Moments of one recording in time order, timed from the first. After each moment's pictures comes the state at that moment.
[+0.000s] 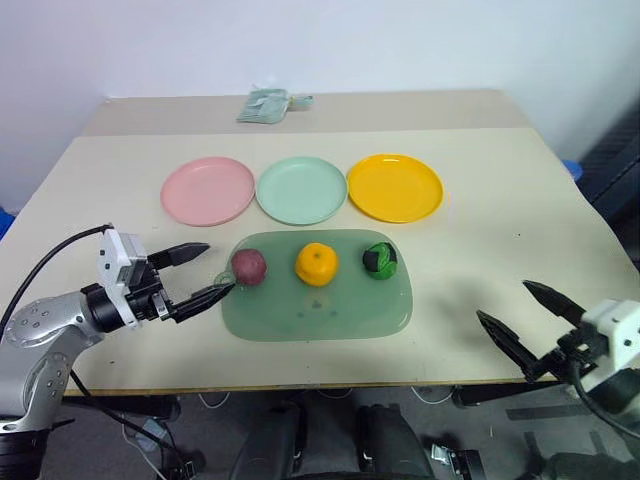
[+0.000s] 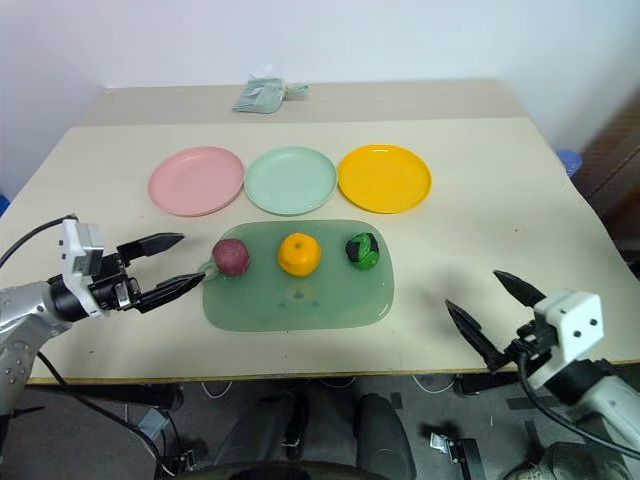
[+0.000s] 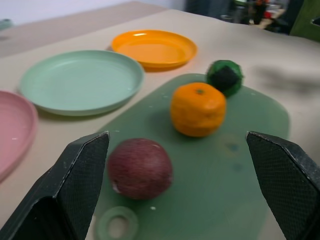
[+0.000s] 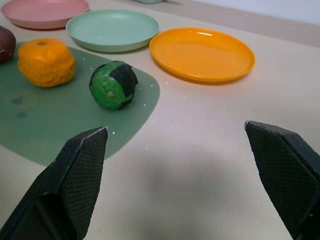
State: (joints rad) left arm 0.04 0.79 0.31 -0.28 -0.71 0.34 -1.01; right arm 0.54 -0.53 -0.57 -0.63 0.58 0.24 0.70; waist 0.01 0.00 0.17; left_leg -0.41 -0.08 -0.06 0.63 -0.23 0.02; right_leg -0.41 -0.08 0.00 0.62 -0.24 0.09
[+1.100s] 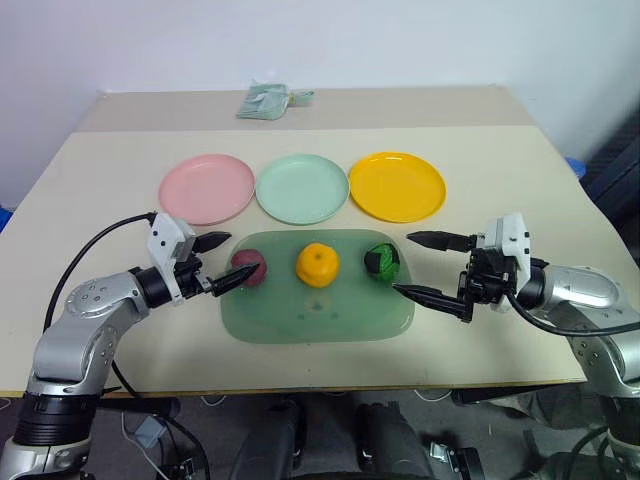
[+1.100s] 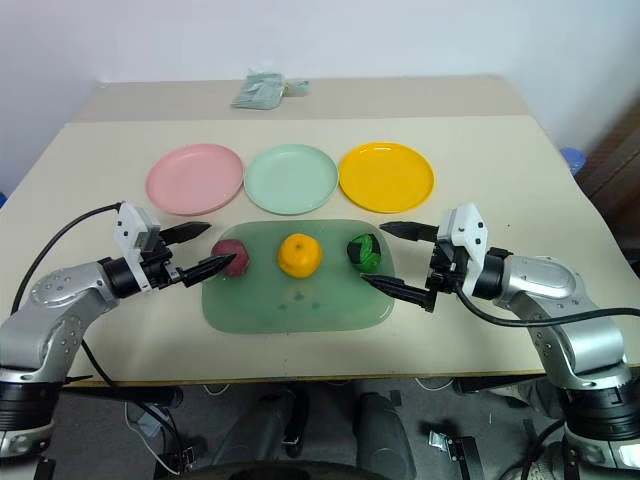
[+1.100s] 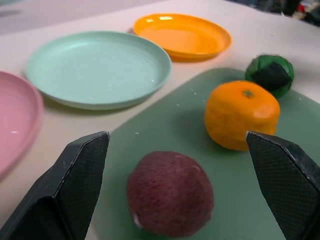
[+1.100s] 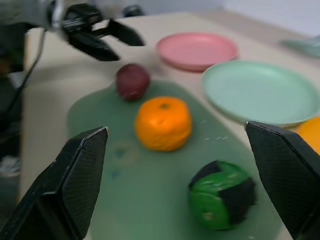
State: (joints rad) left arm -0.16 0.68 0.15 -0.20 -0.53 0.44 -0.82; right arm -0.18 -0.79 -0.11 -0.34 0.64 0.39 1.03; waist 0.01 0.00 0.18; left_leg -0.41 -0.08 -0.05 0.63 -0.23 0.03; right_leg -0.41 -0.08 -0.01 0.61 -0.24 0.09
